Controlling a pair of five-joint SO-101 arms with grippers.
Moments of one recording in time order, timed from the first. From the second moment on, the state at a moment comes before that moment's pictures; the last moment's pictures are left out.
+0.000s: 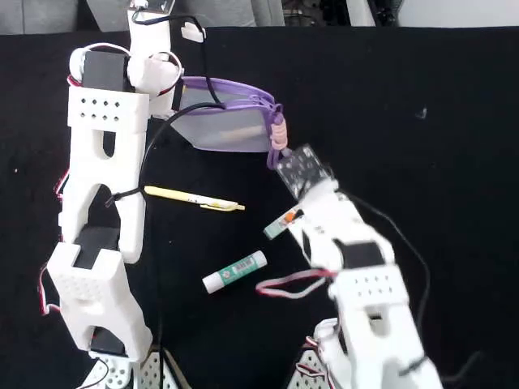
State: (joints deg) left arm 2.0 20.4 -50.5 97.9 -4.4; right arm -7.6 -53.6 69.9 45.8 26.7
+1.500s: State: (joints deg) left arm 1.9 20.4 -48.7 97.2 -4.4; right arm -15.9 -23.7 57.5 58.7 40.8
